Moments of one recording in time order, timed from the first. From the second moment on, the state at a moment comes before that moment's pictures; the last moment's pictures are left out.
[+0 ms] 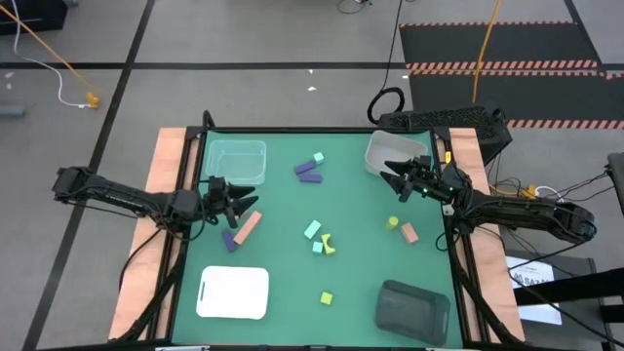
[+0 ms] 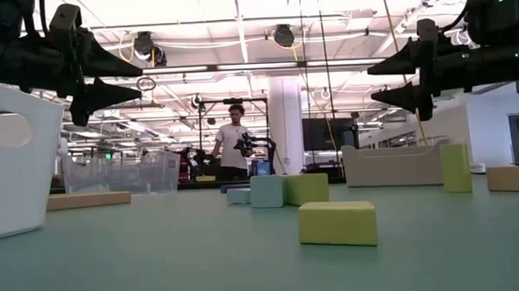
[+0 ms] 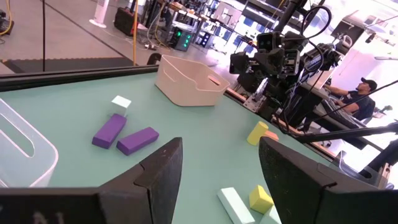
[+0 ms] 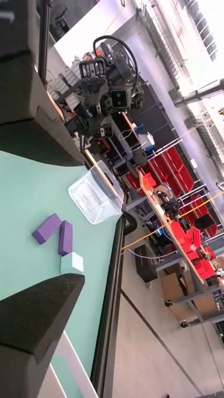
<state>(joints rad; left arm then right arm) -0.15 0.61 0.07 0.47 -0.49 -0.50 -0.45 0.67 0.01 0.69 -0.03 0.51</state>
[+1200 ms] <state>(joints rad) -0.15 0.61 0.07 0.47 -0.49 -0.50 -0.45 0.67 0.01 0.73 0.07 0.60</state>
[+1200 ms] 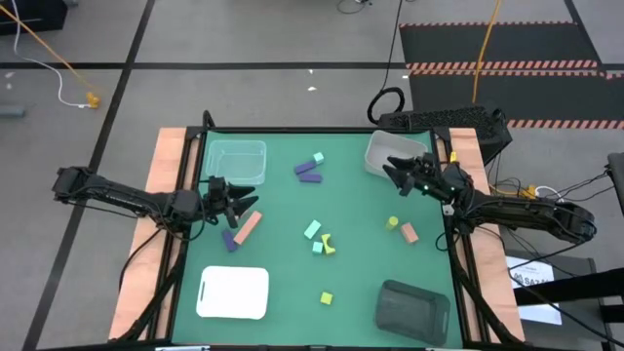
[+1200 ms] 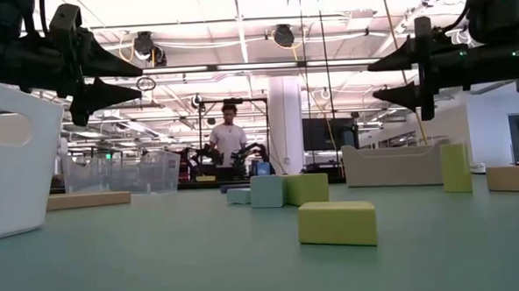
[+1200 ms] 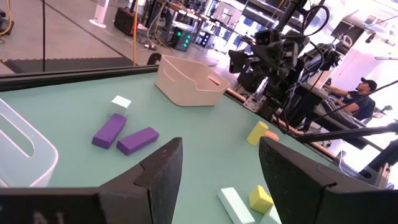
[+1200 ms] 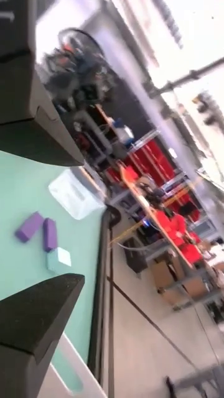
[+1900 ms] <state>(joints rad) -0.15 0.61 0.07 0.47 -0.49 -0.50 -0.45 0.67 0.02 1.05 0.16 0.63</state>
